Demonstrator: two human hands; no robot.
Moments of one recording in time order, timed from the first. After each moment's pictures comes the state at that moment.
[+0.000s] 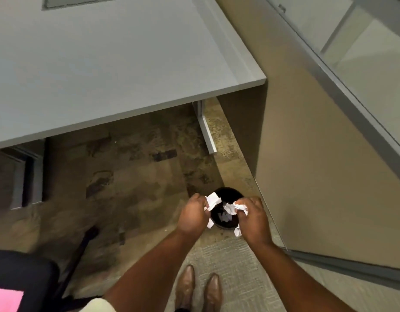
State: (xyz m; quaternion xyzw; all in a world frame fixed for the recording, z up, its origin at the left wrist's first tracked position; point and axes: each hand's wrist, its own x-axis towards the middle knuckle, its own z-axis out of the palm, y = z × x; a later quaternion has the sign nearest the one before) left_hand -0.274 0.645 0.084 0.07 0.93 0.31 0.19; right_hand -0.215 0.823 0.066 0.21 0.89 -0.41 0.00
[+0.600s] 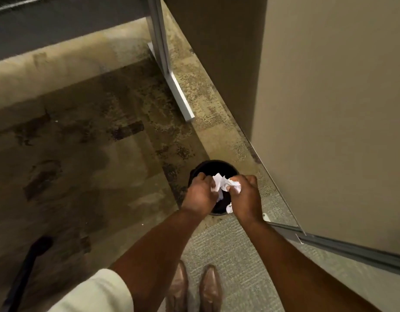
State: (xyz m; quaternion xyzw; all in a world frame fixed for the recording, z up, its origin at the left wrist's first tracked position) left_hand -0.314 0.729 -0.169 0.14 0.91 0.31 0.24; right_hand -0.245 0.856 -0.170 0.31 0.87 -0.39 0.01
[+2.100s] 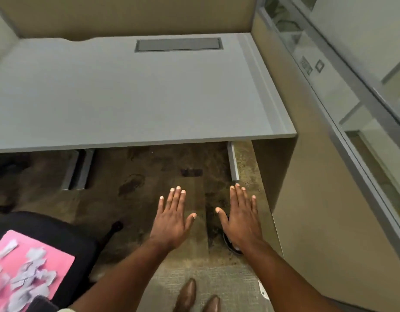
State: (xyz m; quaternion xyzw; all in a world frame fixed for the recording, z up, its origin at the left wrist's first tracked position) left_hand -0.256 0.499 0.194 0.05 0.99 0.09 0.09; right_hand -0.269 0.730 0.207 -0.04 0.99 -0.14 0.03
